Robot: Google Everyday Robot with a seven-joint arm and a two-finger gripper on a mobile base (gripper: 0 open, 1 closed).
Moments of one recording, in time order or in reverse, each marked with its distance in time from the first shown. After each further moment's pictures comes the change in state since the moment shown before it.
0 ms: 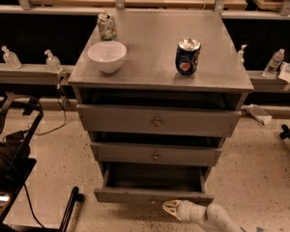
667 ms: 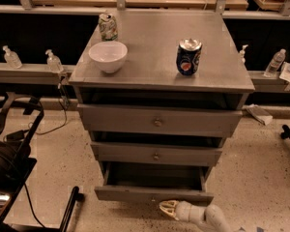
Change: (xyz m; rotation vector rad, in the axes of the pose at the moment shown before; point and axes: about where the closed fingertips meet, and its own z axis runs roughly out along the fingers) arm 0.004 0.008 0.021 -0.049 -0.204 0.062
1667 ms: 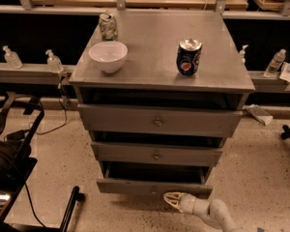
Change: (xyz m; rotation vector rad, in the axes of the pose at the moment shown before) arm -0.014 -0.043 -0.016 0.058 -0.029 -0.082
